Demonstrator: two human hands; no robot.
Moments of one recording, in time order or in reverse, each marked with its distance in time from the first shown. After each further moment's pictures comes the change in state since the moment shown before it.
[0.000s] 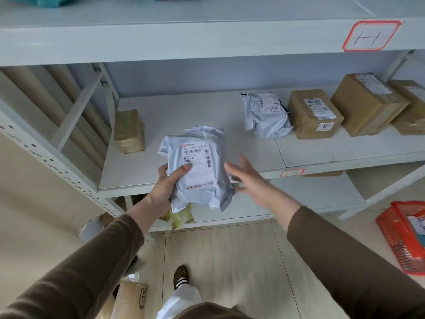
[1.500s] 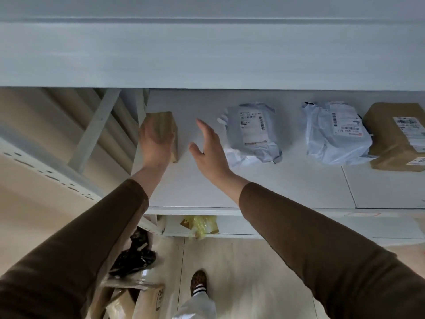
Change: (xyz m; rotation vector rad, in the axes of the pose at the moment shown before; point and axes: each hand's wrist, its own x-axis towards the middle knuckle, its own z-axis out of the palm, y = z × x) left_hand 0.184 0.122 -0.118 0.701 0.615 0.521; right_hand 0.207 -0.086 0.190 -0.493 0.148 -0.658
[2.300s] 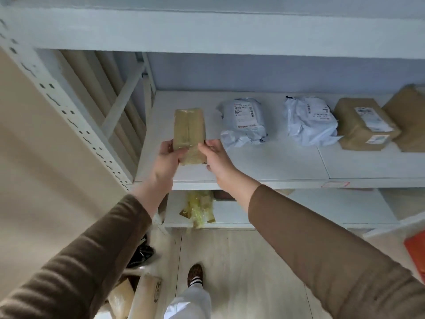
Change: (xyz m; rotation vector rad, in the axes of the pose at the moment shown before) left_hand -0.152 0.020 -0.068 -0.608 -0.328 -0.311; right_hand -0.121 -0.057 -0.019 0.479 -0.075 0.491
